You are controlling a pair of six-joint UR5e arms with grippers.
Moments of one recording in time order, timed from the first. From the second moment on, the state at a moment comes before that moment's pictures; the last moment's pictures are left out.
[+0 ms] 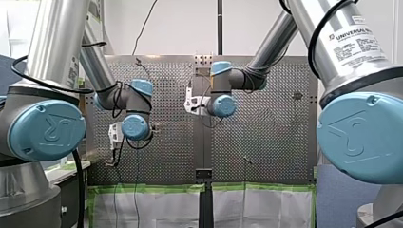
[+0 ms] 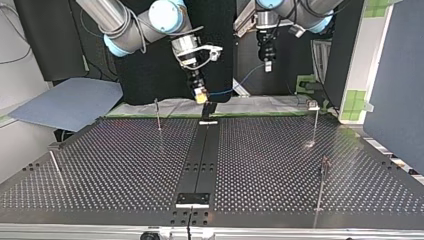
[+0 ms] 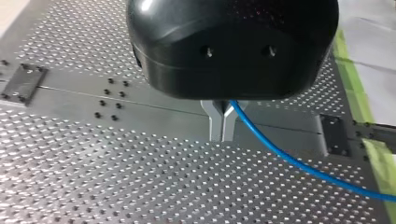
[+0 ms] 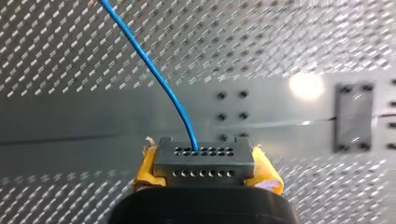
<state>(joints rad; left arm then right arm) -0.48 -1.75 -2.39 -2.29 -2.13 -1.73 2.38 -1.16 1.77 -0.65 1.67 1.64</state>
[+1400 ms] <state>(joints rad) -0.27 -1.41 -2.16 -2.51 -2.02 -1.84 2.38 -1.24 1.59 -0.56 1.51 1.70</state>
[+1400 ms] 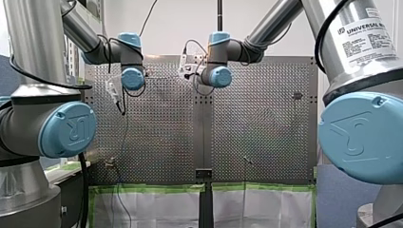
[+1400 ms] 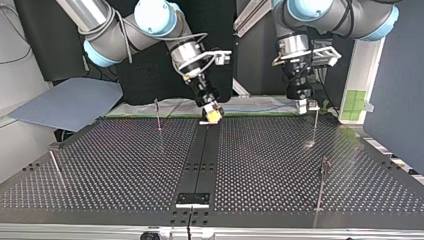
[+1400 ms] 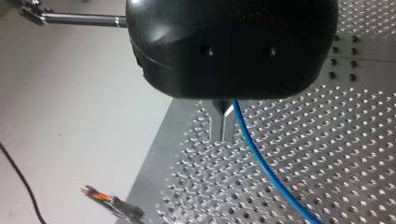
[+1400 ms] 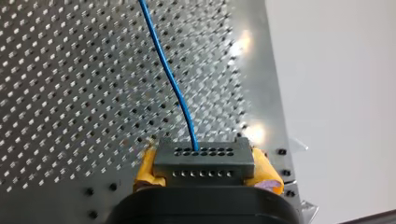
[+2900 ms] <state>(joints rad) -0.01 -1.41 -1.98 -2.63 -1.78 -1.92 2.47 -1.11 1.24 -0.43 1.52 1.71</state>
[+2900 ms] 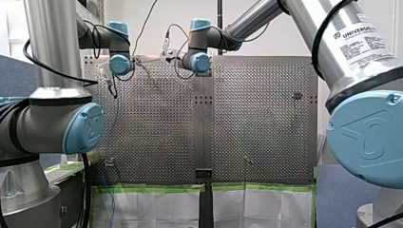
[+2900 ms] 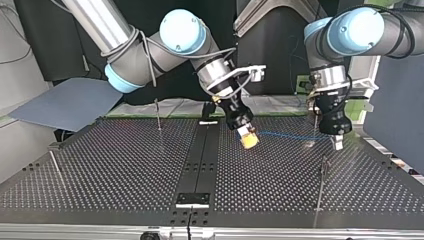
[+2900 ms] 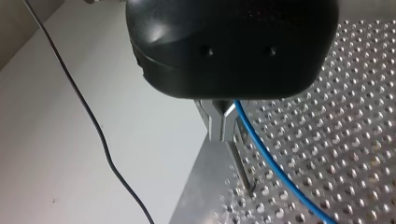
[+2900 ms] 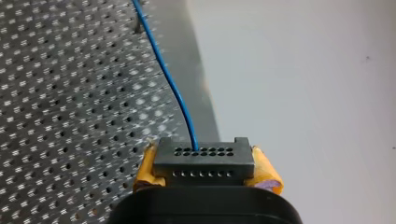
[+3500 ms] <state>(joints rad) 0.11 -1.43 -1.92 -2.64 -1.68 -1.93 2.45 -1.11 1.22 -0.41 1.54 1.73</state>
